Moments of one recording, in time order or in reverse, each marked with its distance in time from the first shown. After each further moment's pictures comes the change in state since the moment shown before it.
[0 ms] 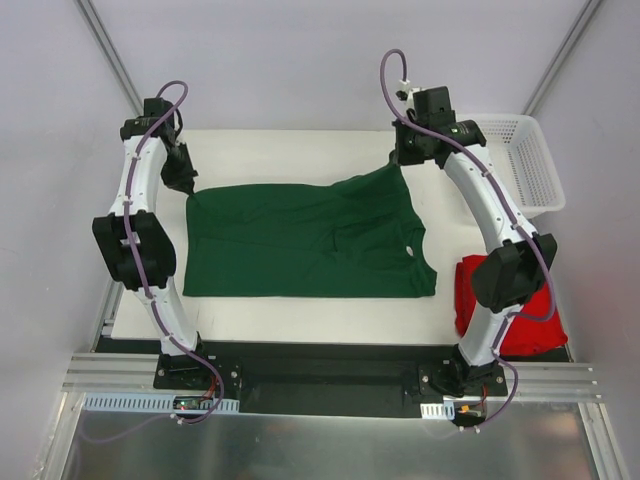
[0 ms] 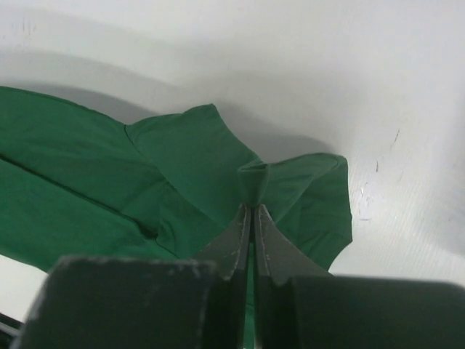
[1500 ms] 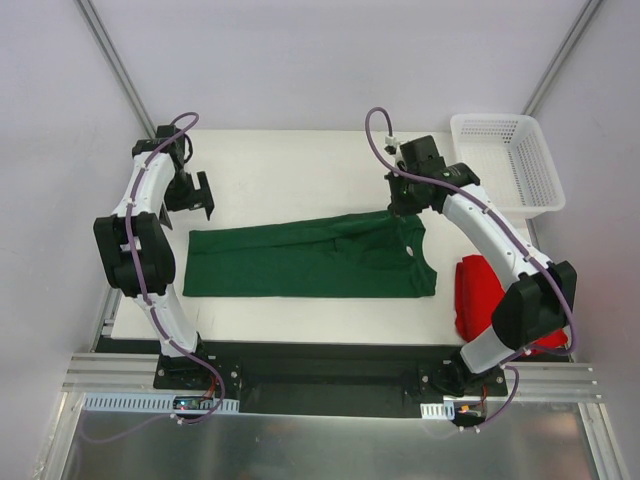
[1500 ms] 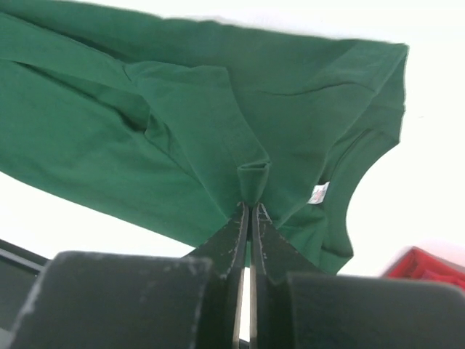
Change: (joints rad) left arm -0.019 -0.069 -0.267 0.000 -0.113 -0.008; right arm 0.102 -0.269 -0.475 0.015 0.033 0.014
